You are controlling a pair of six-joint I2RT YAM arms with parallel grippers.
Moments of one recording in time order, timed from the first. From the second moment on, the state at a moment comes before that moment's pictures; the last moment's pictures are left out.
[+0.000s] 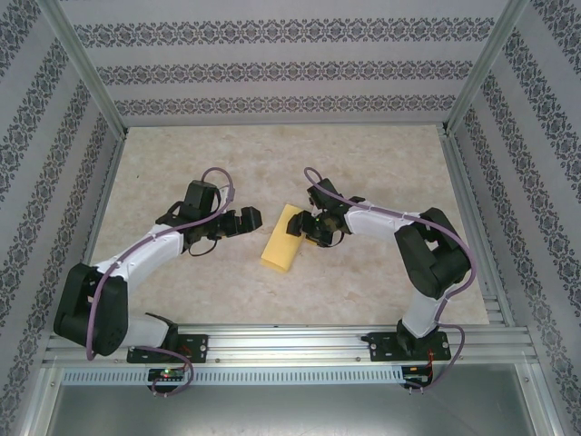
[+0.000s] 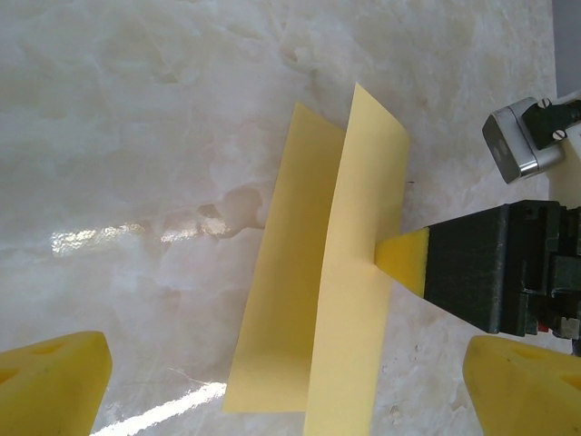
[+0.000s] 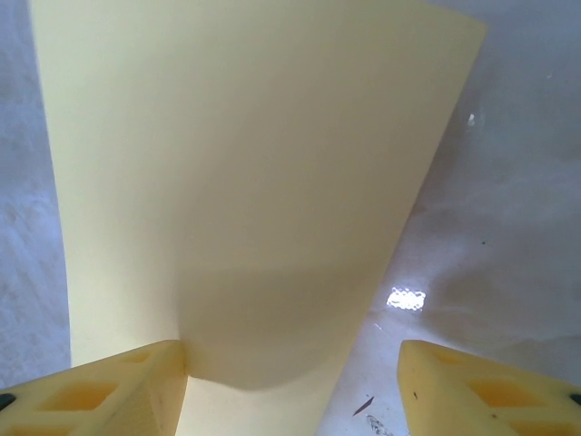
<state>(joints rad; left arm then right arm) -0.35 1.36 0.79 -0.28 0.46 -0.59 0.58 1.78 1.04 -0.36 -0.35 0.81</state>
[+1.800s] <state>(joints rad) -0.35 1.40 0.79 -0.26 0.49 -0.59 0.53 2.07 1.46 -0.76 -0.40 0.27</state>
